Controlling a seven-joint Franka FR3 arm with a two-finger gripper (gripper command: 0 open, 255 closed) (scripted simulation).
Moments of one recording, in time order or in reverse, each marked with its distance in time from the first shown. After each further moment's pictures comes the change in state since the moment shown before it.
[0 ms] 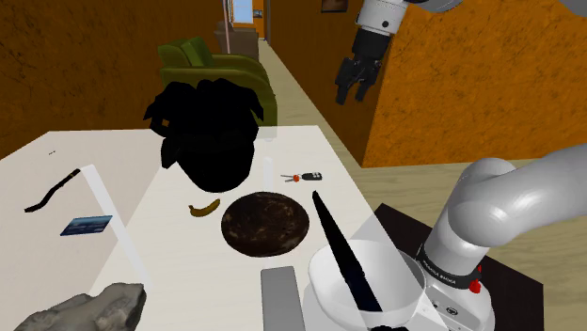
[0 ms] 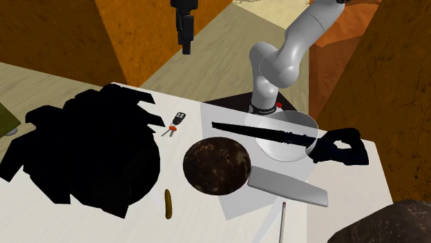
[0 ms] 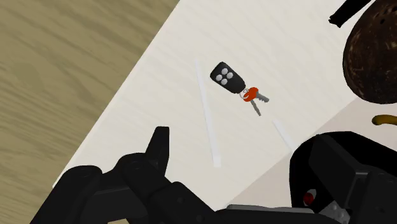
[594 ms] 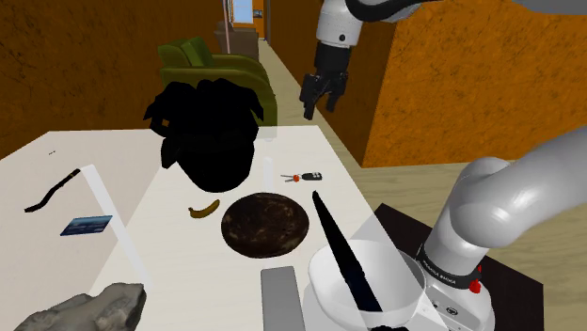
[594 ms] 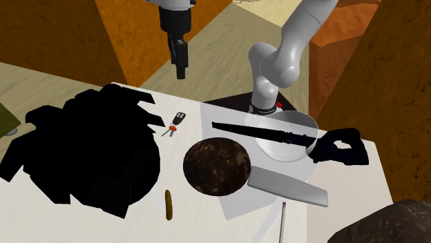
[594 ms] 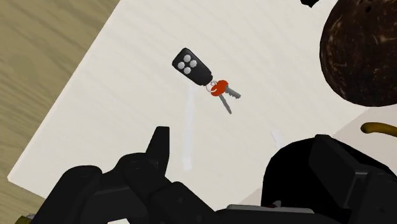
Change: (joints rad) arm 0.045 0.160 0.157 0.050 0.013 0.075 0.120
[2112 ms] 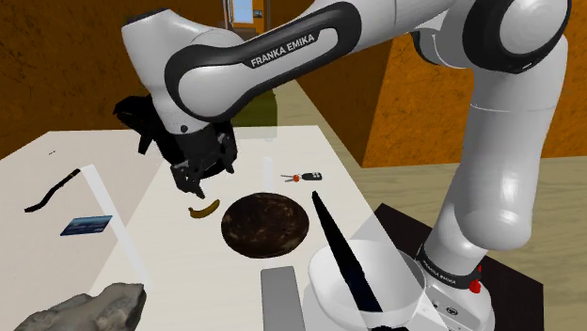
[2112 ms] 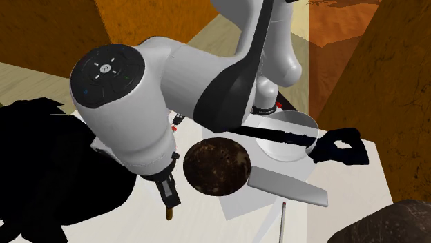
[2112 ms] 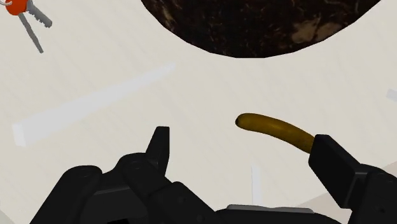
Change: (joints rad) arm 0.161 0.856 0.386 0.553 -0.337 0.017 0.505
